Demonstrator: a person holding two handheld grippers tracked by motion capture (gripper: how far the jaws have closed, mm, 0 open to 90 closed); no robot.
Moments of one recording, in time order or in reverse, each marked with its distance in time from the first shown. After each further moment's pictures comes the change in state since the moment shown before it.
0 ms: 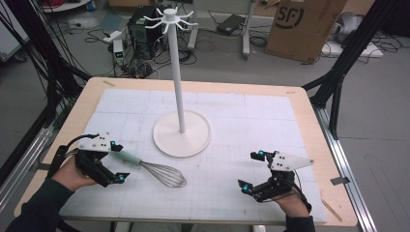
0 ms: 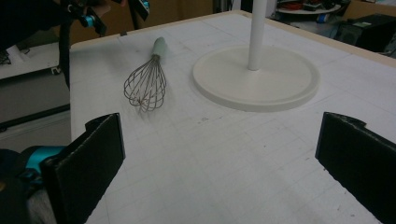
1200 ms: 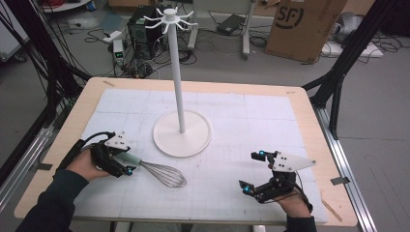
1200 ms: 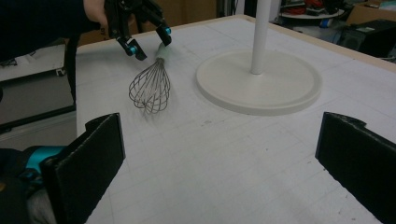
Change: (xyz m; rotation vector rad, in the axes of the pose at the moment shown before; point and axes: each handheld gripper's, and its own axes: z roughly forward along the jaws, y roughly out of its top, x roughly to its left) left arm 0.021 0.000 0.040 0.222 0.078 0.060; right arm 0.001 0.001 -0.003 -0.013 0.016 -0.009
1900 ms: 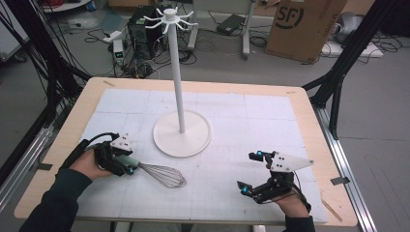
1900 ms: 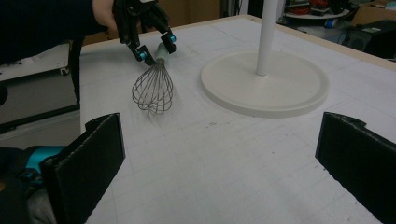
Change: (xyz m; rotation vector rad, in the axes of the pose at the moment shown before) left arm 0.000 0.002 0.010 0.058 -0.022 0.016; right arm 0.002 0.001 0.004 0.000 0.013 -0.002
